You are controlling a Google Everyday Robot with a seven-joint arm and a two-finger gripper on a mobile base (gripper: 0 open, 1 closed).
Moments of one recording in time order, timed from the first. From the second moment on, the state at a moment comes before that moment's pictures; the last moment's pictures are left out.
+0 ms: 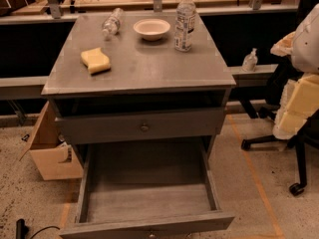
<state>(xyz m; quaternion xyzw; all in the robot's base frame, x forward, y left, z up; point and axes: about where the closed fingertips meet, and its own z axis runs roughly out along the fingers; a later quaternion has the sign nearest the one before) 0.438 -0.217 0.977 -0.60 0.78 -0.04 0.16</state>
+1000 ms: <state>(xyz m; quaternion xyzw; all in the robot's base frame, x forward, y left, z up) 0.521 -0.220 0.949 -0.53 0.80 0.04 0.27</state>
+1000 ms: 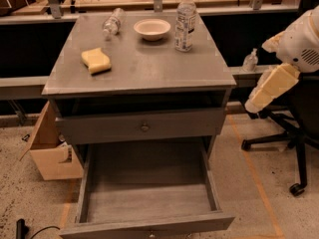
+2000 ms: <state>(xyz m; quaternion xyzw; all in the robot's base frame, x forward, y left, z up) 0.701 -0.217 0.923 -0.33 0.78 0.17 0.50</state>
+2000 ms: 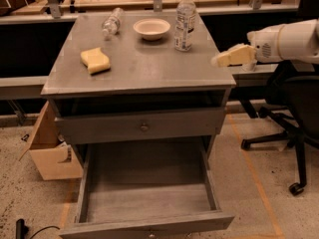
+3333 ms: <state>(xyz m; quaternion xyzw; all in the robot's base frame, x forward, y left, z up) 0.826 -0.145 0.901 -0.32 0.73 0.20 0.57</state>
